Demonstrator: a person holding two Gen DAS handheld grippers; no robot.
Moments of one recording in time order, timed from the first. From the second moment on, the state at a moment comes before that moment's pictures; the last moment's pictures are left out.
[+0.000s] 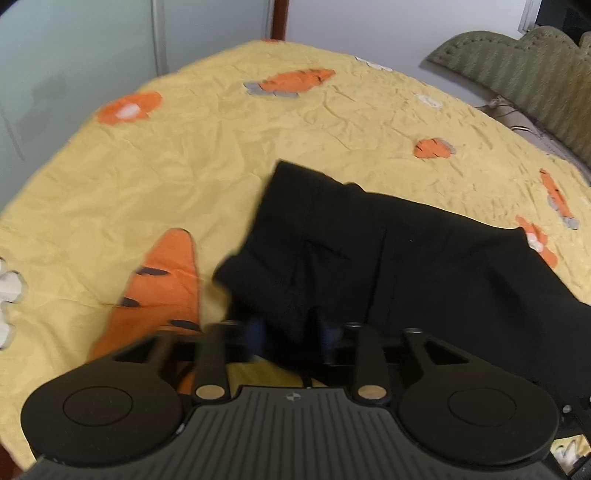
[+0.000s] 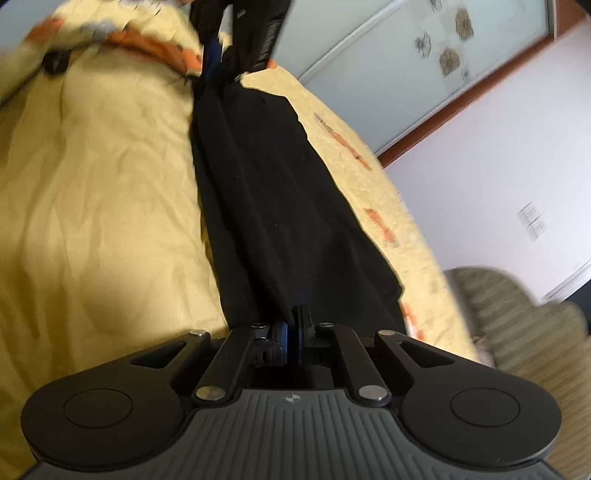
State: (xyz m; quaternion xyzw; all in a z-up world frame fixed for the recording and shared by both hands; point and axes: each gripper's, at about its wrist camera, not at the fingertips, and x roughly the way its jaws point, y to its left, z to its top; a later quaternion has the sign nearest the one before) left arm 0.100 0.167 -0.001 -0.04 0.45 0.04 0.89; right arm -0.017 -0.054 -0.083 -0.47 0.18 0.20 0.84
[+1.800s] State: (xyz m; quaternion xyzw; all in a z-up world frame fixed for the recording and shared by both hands) left arm 0.017 -0.042 -0.030 0.31 0.31 -0.45 0.78; right arm -0.073 -0.318 -0.062 0.39 0.23 -0.03 0.89
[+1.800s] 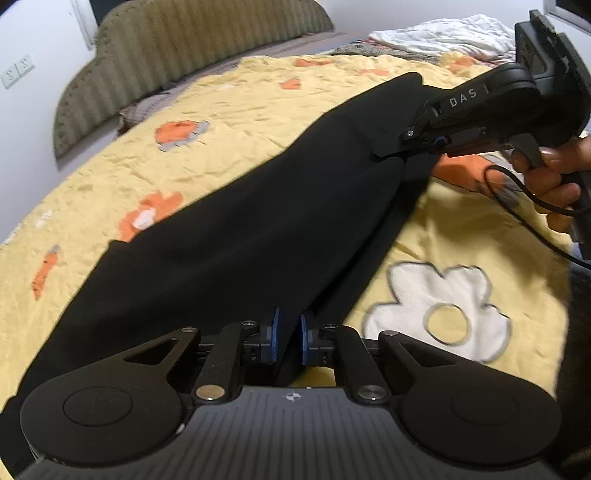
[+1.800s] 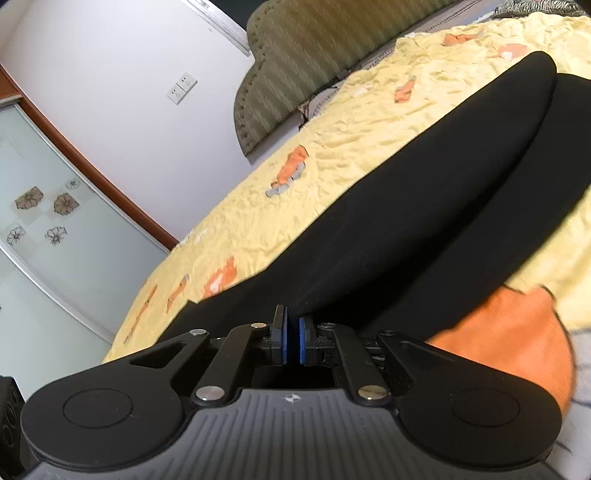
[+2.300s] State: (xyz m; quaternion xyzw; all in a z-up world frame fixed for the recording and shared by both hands) left arm 0.029 -0.047 -0.008 0.21 0.38 -0.50 0.75; right arm -0.081 -0.341 -0.070 0.40 0.27 -0.06 0.87
